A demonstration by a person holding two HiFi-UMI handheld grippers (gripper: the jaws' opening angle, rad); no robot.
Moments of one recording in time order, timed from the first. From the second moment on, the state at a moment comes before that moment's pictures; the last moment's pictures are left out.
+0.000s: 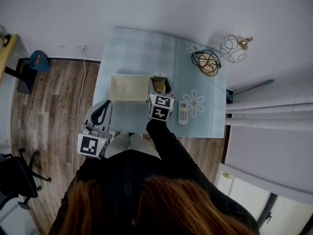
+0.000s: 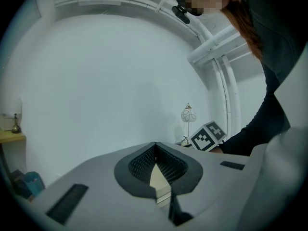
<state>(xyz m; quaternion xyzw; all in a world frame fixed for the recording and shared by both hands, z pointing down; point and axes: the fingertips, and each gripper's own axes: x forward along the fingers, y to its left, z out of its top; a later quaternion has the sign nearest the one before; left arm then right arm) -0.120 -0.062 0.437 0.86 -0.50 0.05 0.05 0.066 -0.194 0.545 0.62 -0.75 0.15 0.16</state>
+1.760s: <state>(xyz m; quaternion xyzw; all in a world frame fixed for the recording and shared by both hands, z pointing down) -0.081 -0.071 0.439 0.89 -0.45 0.04 0.05 0.087 -0.144 0.383 0.61 -0.79 0.03 0.04</state>
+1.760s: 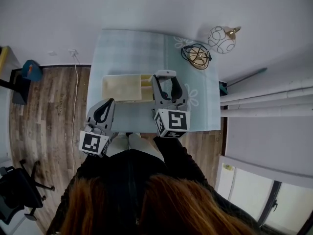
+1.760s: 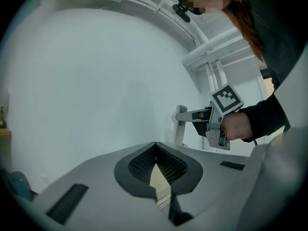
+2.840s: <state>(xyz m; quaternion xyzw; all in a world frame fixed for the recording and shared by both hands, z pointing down) -0.077 -0.071 0.436 0.89 -0.44 0.05 0.05 0.132 -0.050 0.389 0.61 -0.79 0.06 0.06</state>
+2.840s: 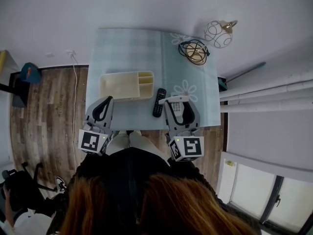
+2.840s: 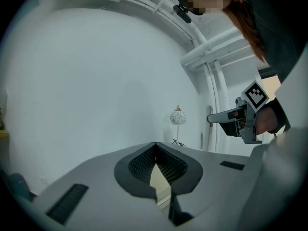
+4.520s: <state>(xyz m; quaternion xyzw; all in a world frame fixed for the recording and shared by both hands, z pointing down) -0.067 -0.063 0.444 0.90 -0.43 0.06 0.05 0.284 0.018 0.546 0.68 -0.68 0.13 0.23</state>
